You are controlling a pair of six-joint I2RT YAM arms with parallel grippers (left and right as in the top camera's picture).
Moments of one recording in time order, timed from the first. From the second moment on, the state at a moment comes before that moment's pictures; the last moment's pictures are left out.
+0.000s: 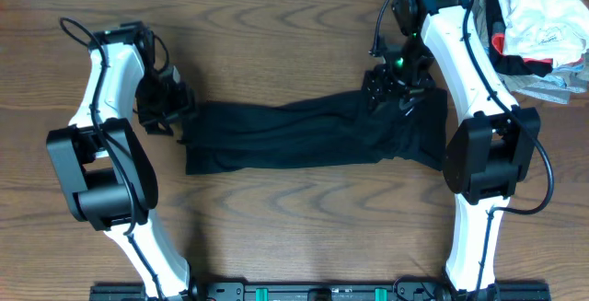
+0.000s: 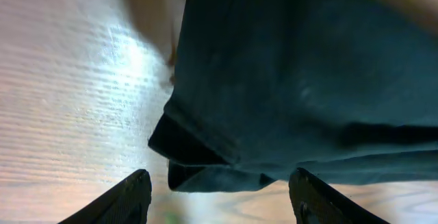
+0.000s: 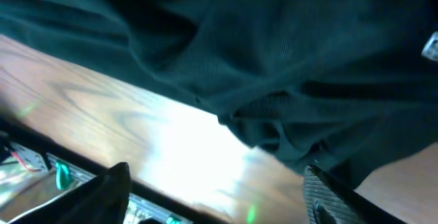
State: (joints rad) left arm 0.16 2.05 1.61 -1.31 0.21 -0.11; right arm 0.20 2.24 2.12 -1.65 -0.26 -0.10
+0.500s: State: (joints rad) left arm 0.24 2.05 1.50 -1.28 0.40 0.11; right arm 0.16 2.01 2.30 -1.58 -0.17 -0.05
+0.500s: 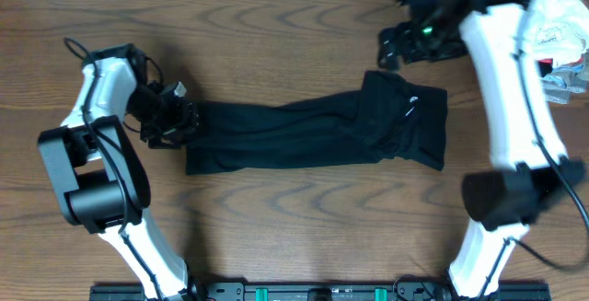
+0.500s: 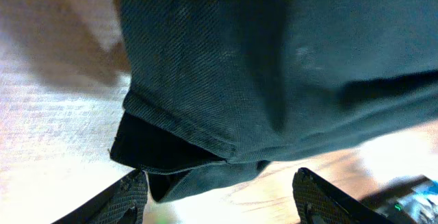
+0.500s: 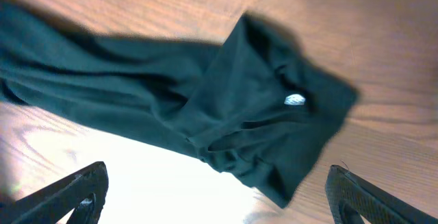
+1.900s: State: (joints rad) left arm 0.25 2.04 1.31 -1.03 0.53 0.31; right arm 0.07 1.81 2.32 -1.62 -0.14 -0.07
